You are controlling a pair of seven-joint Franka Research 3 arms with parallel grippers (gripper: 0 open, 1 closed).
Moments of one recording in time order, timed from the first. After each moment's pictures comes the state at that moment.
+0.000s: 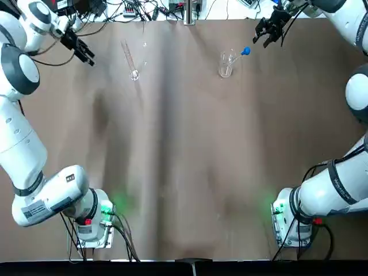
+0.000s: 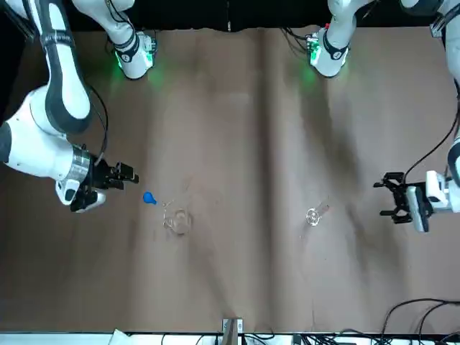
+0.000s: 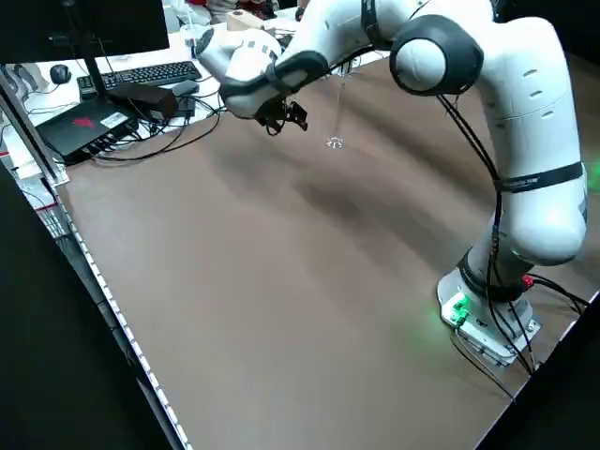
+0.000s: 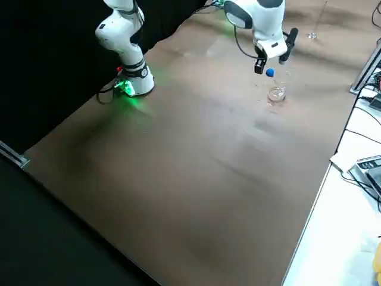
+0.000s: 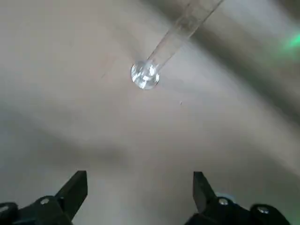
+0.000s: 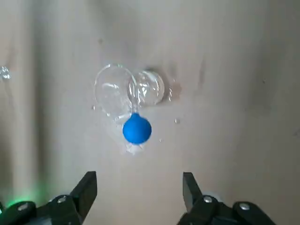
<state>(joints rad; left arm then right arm) 0.40 0.64 -0.13 -1.52 -0.52 1.76 1.56 0.10 0.26 0.00 -1.80 0.50 1.99 -0.25</state>
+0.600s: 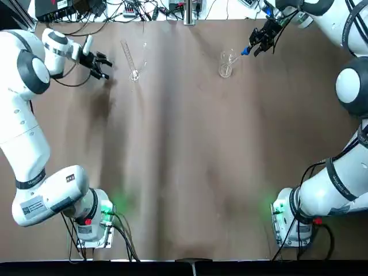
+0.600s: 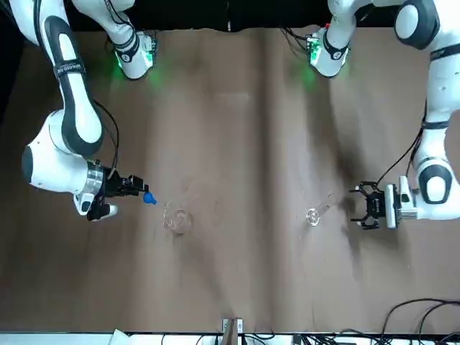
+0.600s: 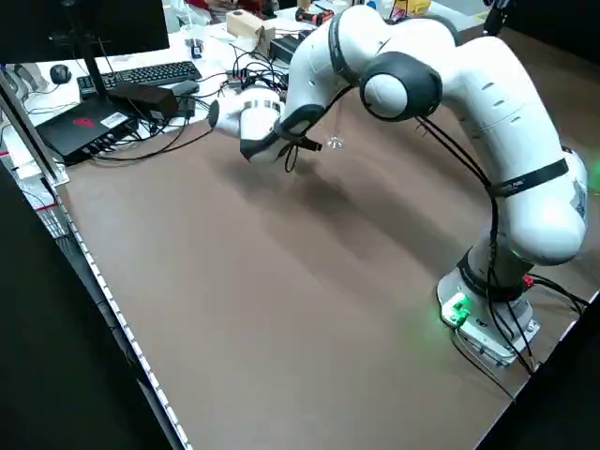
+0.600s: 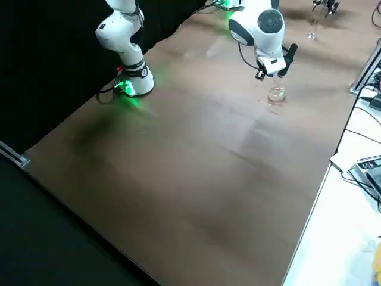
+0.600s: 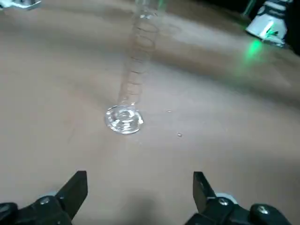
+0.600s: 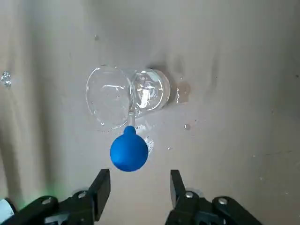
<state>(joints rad) 0.39 0.86 -0.14 -1.52 -0.80 1.73 2.13 0.11 0.36 0.01 -1.81 0.59 2.04 -0.27</state>
